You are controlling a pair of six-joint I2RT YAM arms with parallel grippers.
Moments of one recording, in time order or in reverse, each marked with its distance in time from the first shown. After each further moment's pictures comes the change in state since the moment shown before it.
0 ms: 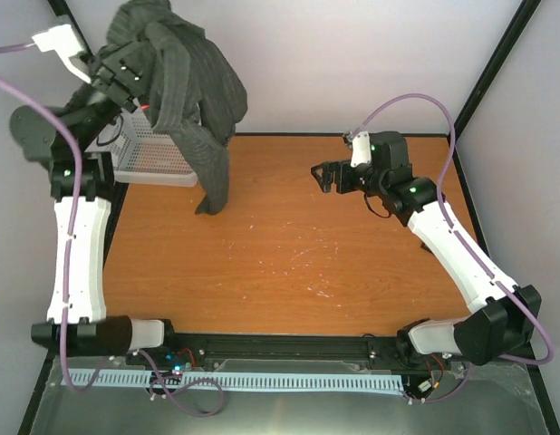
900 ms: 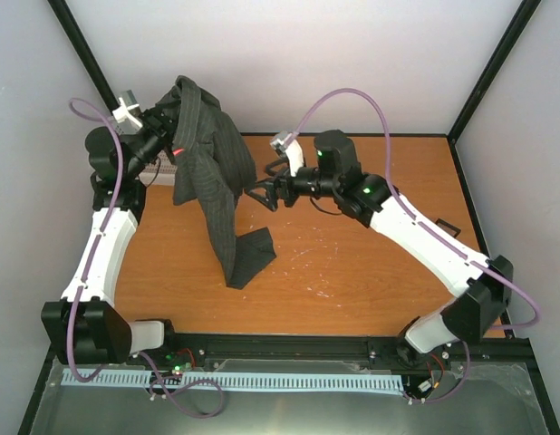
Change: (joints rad) left arm -0.003 -0.081 -0.544 -0.061 -0.188 -0.378; right arm 0.311 0.130 0.129 0.164 -0.229 -0.075
